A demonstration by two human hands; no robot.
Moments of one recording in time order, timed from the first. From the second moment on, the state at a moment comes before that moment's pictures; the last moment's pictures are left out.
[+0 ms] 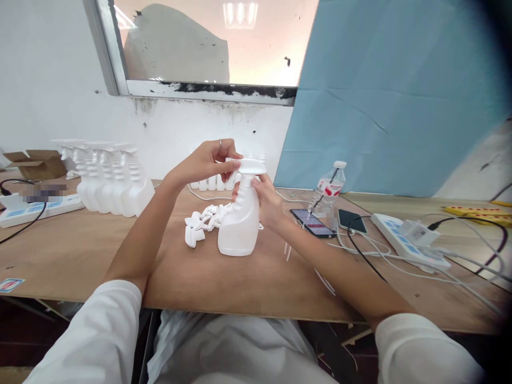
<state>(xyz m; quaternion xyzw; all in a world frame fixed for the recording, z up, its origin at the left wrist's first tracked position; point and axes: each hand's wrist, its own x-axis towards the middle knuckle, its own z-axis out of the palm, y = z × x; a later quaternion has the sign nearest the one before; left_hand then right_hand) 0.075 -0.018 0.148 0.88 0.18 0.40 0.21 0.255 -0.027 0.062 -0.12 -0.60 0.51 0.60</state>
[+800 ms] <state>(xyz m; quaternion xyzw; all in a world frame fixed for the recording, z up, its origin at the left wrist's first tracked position) 0.073 -0.014 0.148 0.87 0.17 0.38 0.25 0.255 -0.032 0.073 -0.21 -0.63 0.47 0.58</state>
